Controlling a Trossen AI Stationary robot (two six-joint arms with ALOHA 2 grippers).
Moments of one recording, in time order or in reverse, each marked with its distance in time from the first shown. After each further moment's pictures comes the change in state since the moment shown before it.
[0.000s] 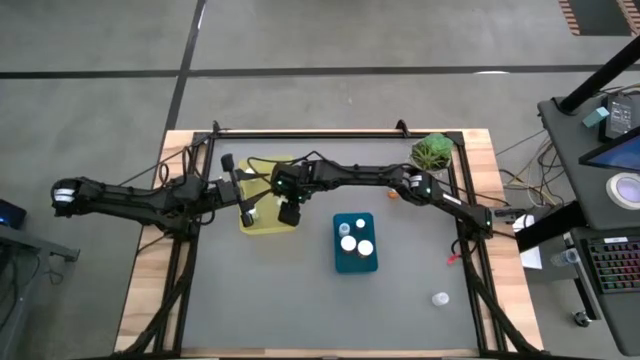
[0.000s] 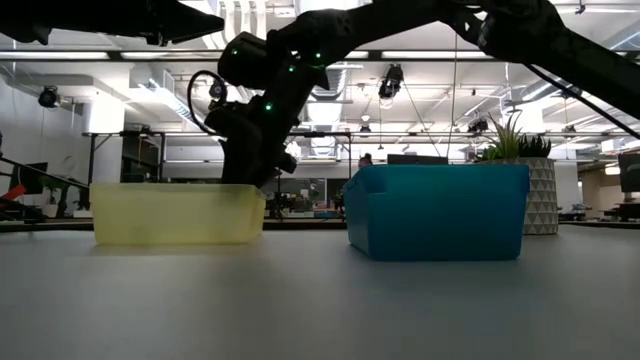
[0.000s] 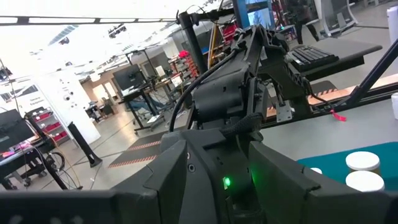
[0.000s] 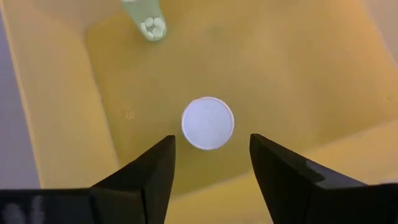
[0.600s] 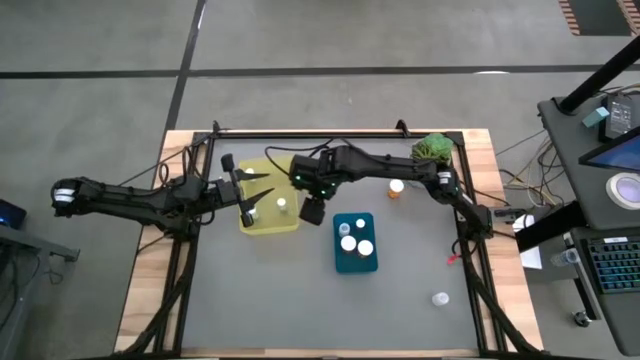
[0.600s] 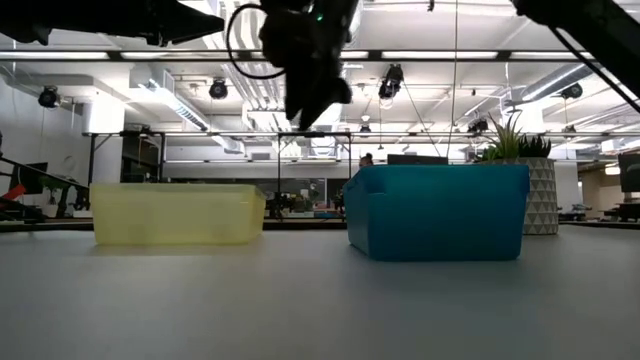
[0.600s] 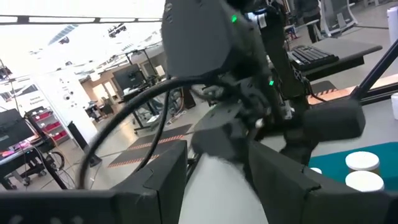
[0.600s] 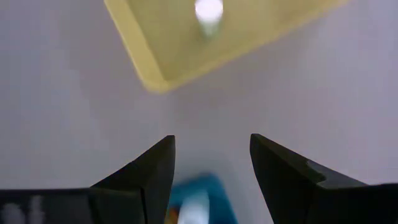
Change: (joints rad) left arm 0.000 0.000 0.000 0.000 0.000 -0.003; right arm 0.045 -0.251 -0.006 -0.431 0.019 0.147
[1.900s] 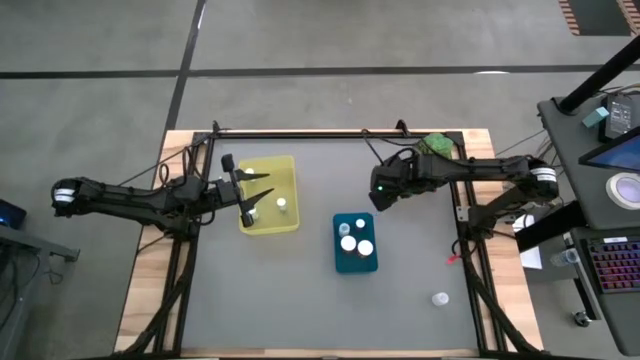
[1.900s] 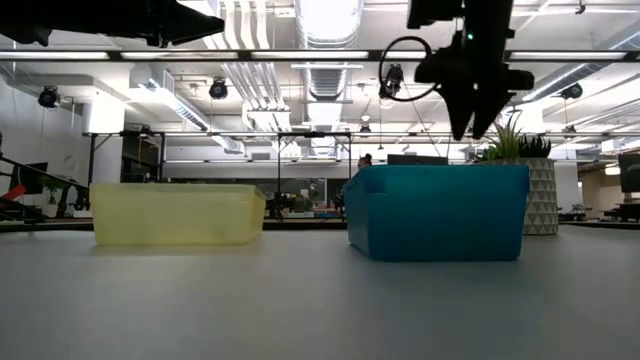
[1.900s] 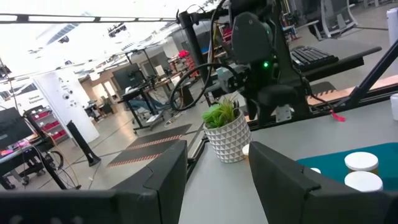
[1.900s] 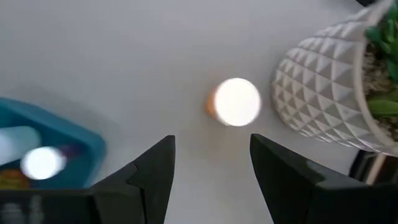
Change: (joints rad) left arm 0.000 0.001 -0.005 0.006 0.000 -0.006; right arm -0.020 -0.758 -1.040 0.056 0.369 0.660
